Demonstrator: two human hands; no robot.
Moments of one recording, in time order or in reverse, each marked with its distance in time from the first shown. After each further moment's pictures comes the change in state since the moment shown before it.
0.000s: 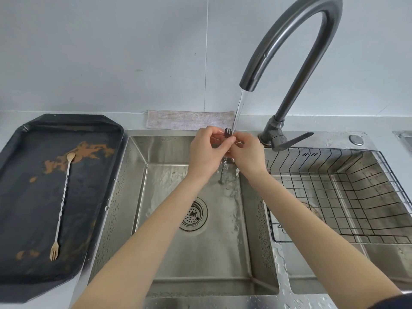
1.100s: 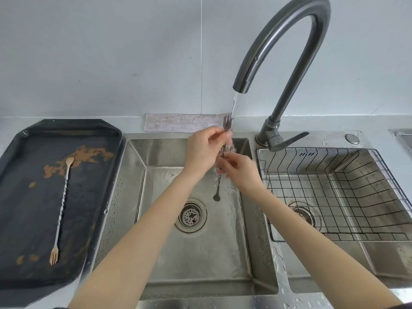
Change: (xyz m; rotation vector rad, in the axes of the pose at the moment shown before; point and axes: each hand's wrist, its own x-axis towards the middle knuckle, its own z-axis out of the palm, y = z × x) left_hand 0.005 0.009 -0.004 -0.039 -0.124 0.033; right_hand -0.021 0.027 -0.001 -0.124 -0.219 -0.042
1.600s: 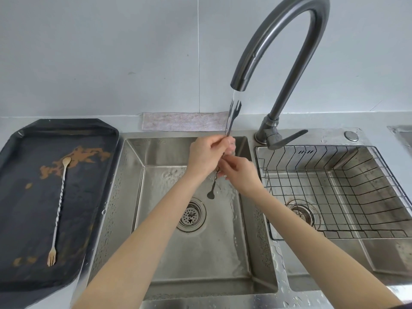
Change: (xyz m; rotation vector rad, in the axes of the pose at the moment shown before) left_hand -0.001 -0.012 0.011 -0.027 -0.093 -0.078; right_hand -0.003 0.001 -0.002 -0.038 -0.019 0.018
